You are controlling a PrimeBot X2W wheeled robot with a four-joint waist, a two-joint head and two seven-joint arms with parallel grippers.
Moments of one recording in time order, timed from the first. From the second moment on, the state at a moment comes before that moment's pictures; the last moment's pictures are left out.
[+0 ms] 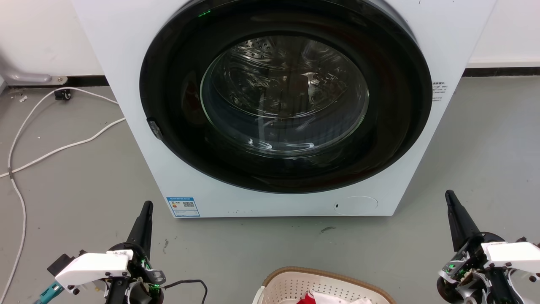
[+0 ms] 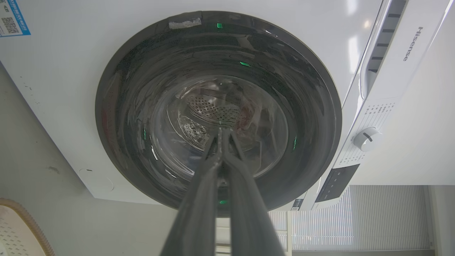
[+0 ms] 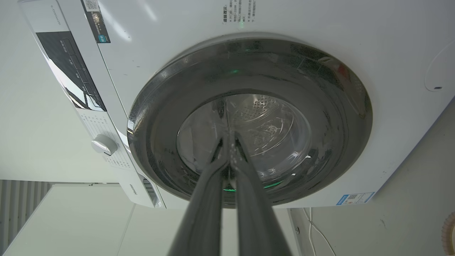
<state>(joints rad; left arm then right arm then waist) -0.10 0.06 0.10 0.25 -1.62 -0.13 0.10 -0.10 -0.07 -0.09 0.25 1.63 0.13 0.10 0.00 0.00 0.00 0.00</state>
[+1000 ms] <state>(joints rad) -0.07 0.05 0.10 0.28 -1.62 -0.13 0.10 -0.07 -0.06 -0.10 0.27 1.63 0.13 0.10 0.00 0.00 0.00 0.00</state>
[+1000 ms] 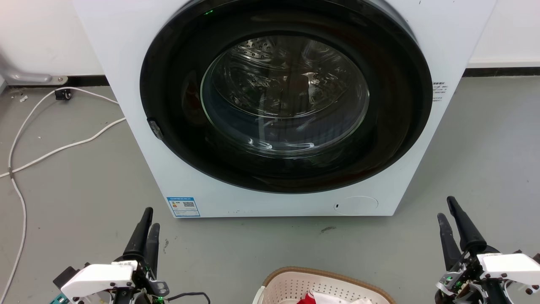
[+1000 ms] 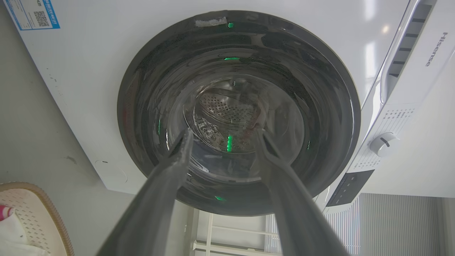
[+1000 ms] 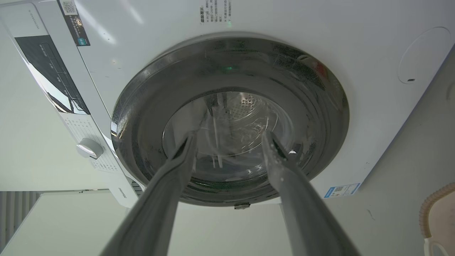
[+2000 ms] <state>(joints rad) -0.08 0.05 0.07 0.15 -1.22 -0.13 -0.03 -0.06 -0.06 -0.06 0.16 1.16 0.13 -0.03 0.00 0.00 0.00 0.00</state>
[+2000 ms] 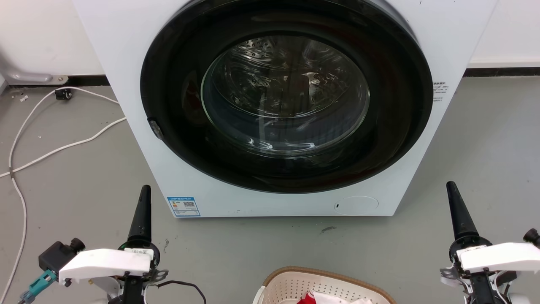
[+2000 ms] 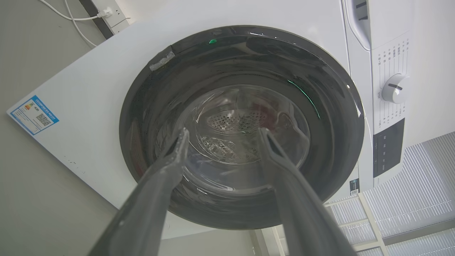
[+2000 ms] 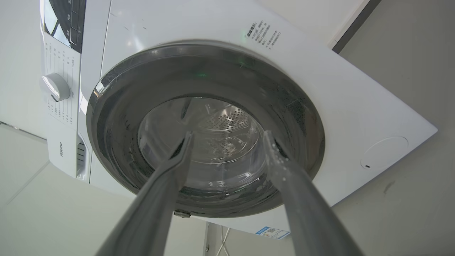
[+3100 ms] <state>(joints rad) -0.09 0.05 0.00 0.15 -0.61 -0.10 -0.13 -0.04 -0.05 -0.05 0.12 0.50 0.13 -0.12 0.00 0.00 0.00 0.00</state>
